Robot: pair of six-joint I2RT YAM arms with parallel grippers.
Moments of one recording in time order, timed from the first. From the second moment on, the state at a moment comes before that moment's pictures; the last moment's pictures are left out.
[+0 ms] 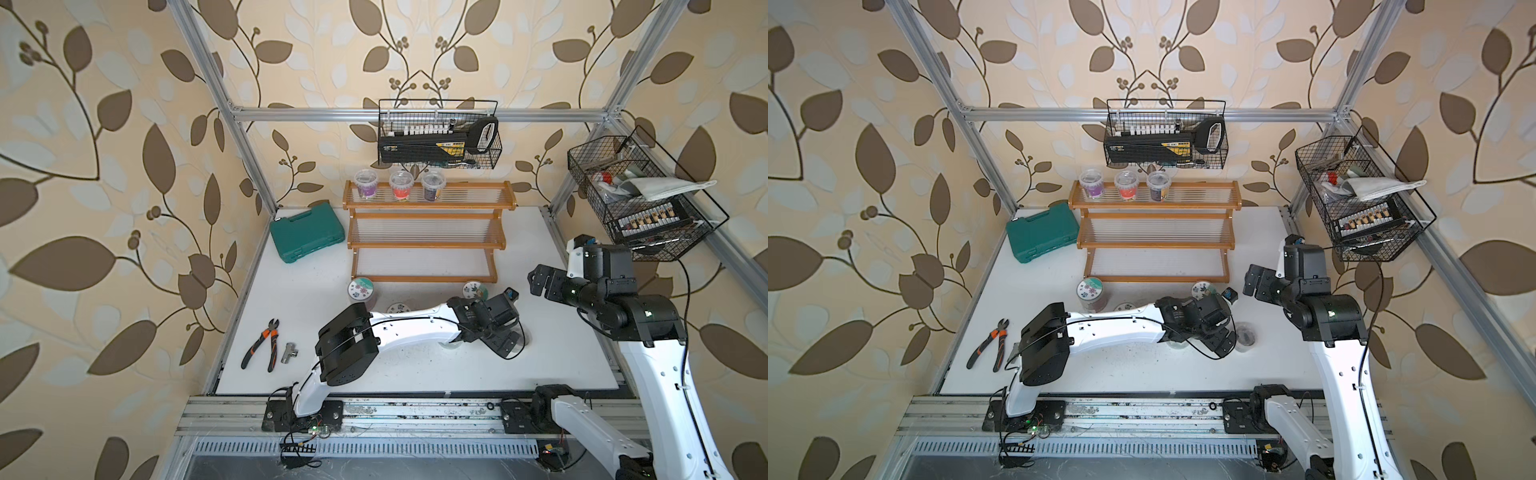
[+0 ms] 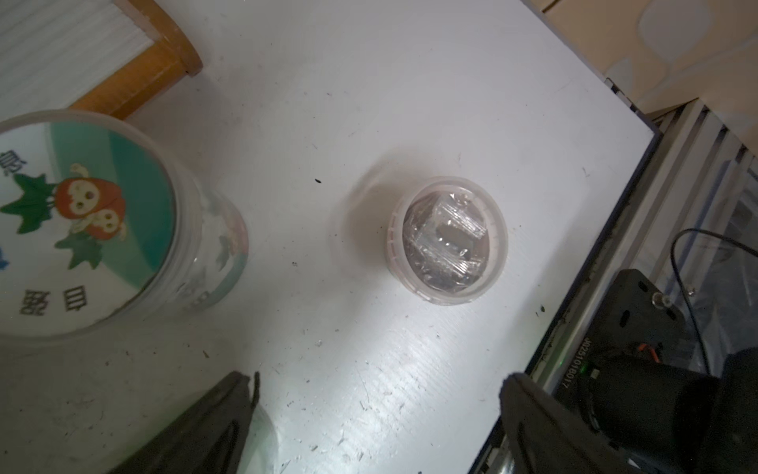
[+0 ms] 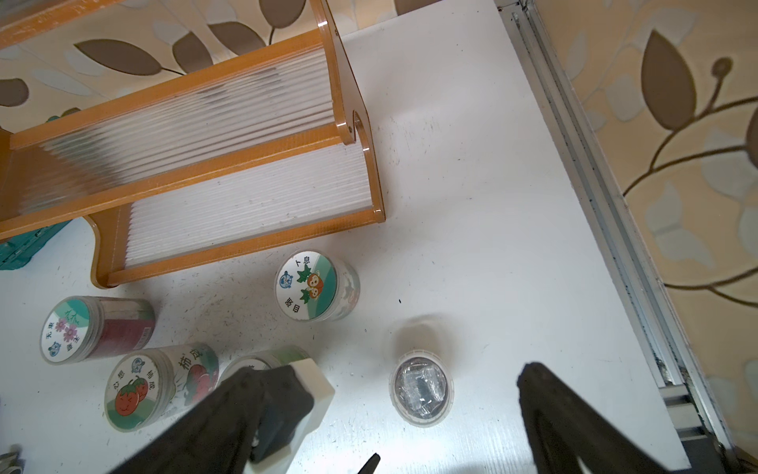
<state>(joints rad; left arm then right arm) -1.29 2.08 1.70 -0.52 -0.07 -0.39 0.03 0.91 1.29 -1.18 0.07 0.33</state>
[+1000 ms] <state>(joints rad) -1.30 2.39 2.06 -0.60 -0.05 -0.20 -0.06 0.91 1.29 -1.18 0.02 0.31</state>
